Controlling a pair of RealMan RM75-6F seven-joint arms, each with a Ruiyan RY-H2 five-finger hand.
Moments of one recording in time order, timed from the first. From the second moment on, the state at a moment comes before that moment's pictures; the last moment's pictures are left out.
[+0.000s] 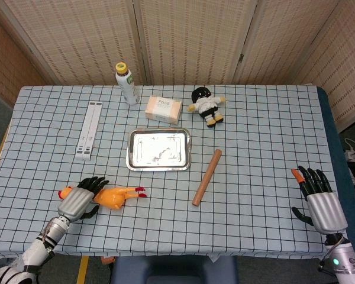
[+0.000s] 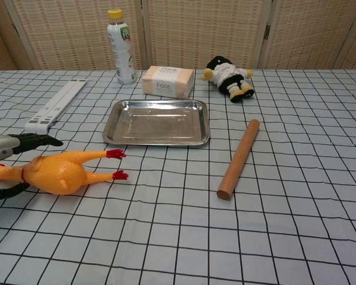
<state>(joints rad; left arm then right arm) -0.44 -1.37 -0.03 -1.44 1.49 0.98 0.11 0.11 -1.21 0.03 -1.52 -1.58 1.47 -0.10</state>
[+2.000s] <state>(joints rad) -0.66 -1.54 -0.11 -1.56 1.51 0.99 0.25 0.73 -1.26 0.16 -2.03 -0.99 0.84 -0.27</state>
